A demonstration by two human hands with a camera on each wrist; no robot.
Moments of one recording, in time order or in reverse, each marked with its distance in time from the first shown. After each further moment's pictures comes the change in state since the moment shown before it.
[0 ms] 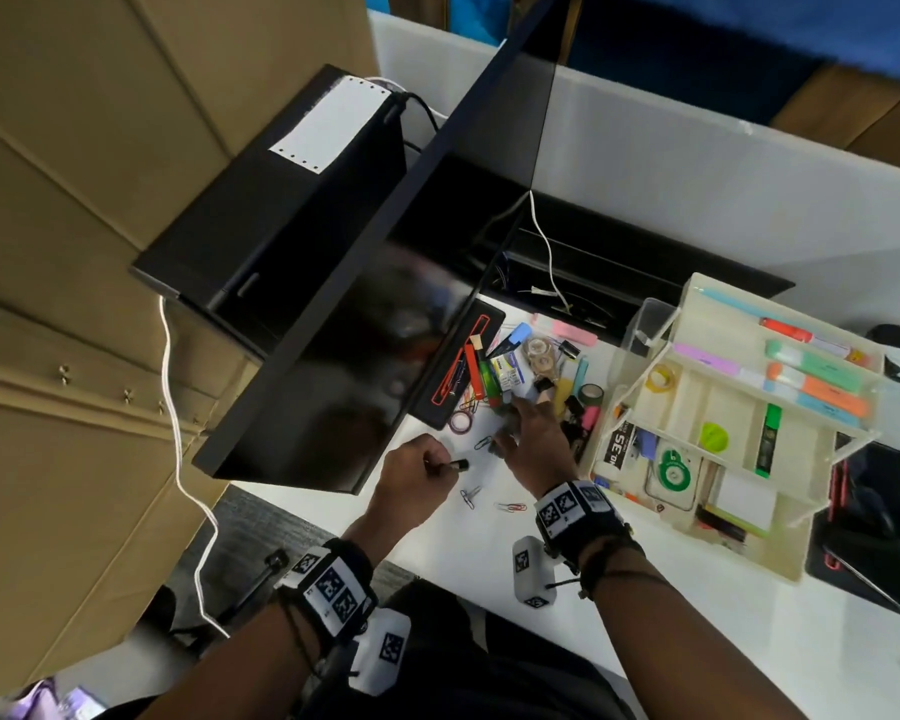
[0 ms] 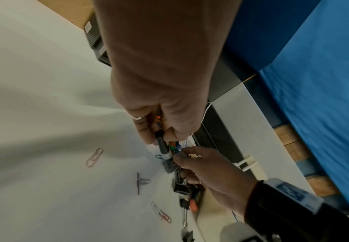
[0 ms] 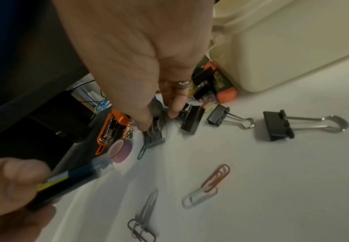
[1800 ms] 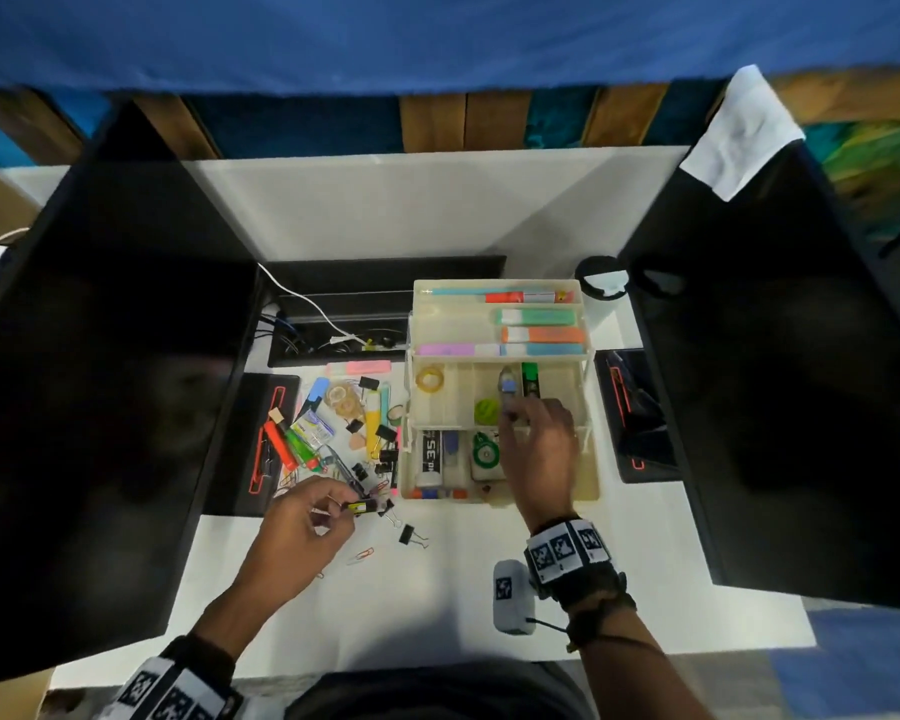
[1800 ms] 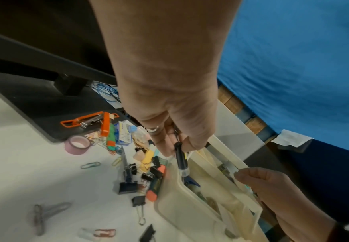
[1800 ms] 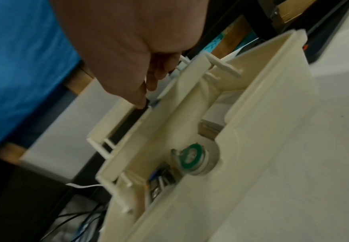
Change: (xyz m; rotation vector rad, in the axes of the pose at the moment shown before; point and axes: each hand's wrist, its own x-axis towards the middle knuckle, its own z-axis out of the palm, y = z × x) left_hand -0.012 0.104 0.042 0.073 -0.264 0.413; right_hand -0.095 0.146 -0.150 0.157 0.833 0.215
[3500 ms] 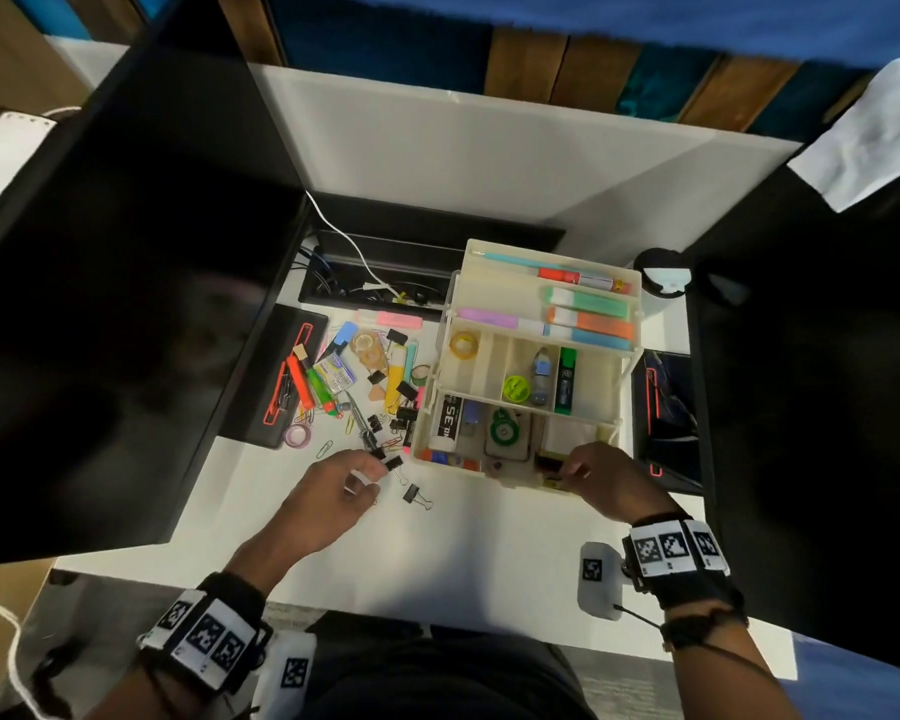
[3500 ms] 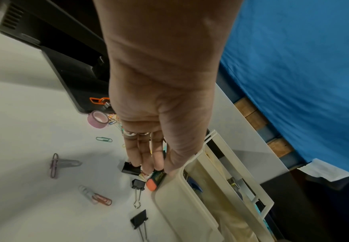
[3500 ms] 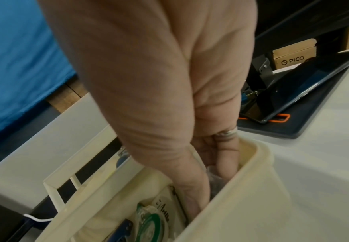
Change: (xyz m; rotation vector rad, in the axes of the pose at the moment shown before) left_hand -0.007 -0.024 0.031 -0.044 -0.139 -0.233; right_hand 0.026 0.064 -0.052 -0.315 -1.046 0.144
